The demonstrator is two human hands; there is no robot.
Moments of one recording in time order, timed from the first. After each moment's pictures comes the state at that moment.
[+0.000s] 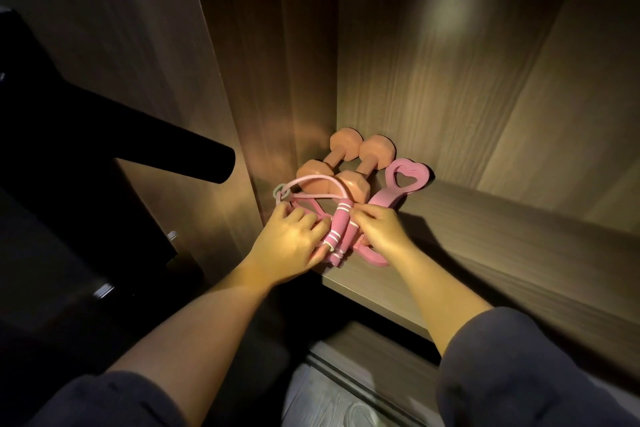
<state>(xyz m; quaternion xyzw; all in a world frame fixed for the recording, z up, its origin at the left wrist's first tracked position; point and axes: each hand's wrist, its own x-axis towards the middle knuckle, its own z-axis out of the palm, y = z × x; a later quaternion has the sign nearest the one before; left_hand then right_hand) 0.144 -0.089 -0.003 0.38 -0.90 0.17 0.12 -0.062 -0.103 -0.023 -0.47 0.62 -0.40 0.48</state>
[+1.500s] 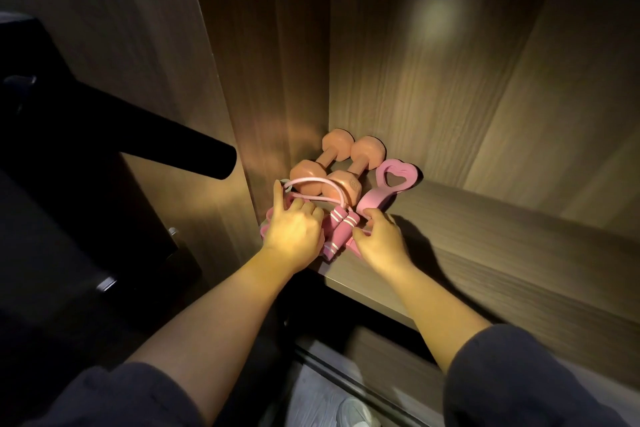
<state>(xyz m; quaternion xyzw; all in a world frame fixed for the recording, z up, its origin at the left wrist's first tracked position) 0.109 -0.078 0.025 0.52 -0.84 0.14 0.00 -0.066 -0.074 -0.024 -0.55 0.71 -0.31 0.31</state>
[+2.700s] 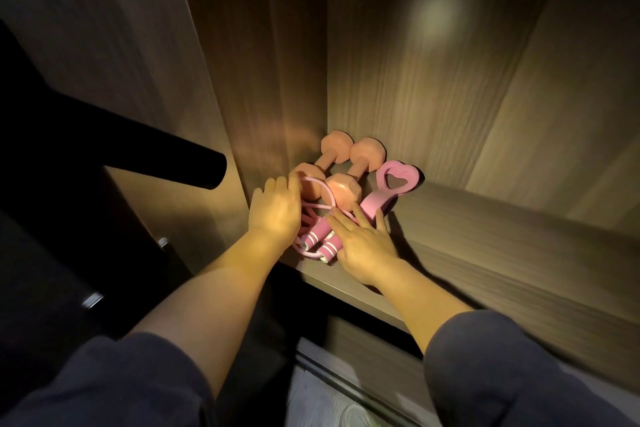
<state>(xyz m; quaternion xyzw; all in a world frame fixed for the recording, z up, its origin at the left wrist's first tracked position) 0.122 -0.114 0.038 0.61 -0.78 0.12 0.05 -0.050 -0.078 -0.012 -0.80 0.60 0.01 0.07</state>
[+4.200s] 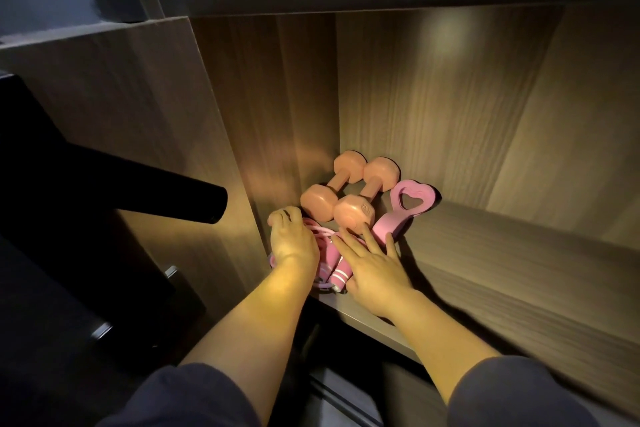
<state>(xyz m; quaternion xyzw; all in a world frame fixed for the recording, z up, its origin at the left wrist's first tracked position) 0.096 -0.124 0.018 0.65 -0.67 0.24 -0.25 -0.048 -0.077 -0.018 -0.81 0.59 -0.03 0.05</state>
